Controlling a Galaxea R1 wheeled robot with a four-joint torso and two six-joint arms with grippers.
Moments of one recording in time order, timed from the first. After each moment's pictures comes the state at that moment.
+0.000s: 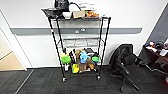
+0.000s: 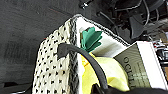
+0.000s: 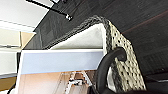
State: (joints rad) left arm 0.89 2.42 -1.76 -0.32 0.10 -0.11; right arm -0.90 2.66 -1.98 0.37 -0.11 0.14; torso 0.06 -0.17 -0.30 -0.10
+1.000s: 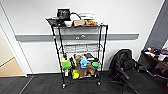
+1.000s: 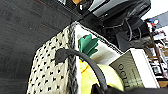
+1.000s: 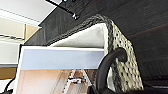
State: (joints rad) left arm 0.98 2.39 -1.66 -0.32 -0.11 -0.11; right arm -0.89 2.60 -1.92 0.31 -0.19 0.15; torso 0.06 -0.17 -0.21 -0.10
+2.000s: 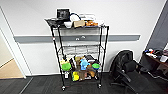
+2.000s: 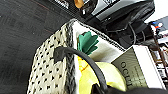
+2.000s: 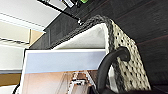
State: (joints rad) left arm 0.99 2.39 -1.67 -0.32 -0.11 -0.10; right arm -0.89 2.64 -1.93 0.31 -0.16 0.15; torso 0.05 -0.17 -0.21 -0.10
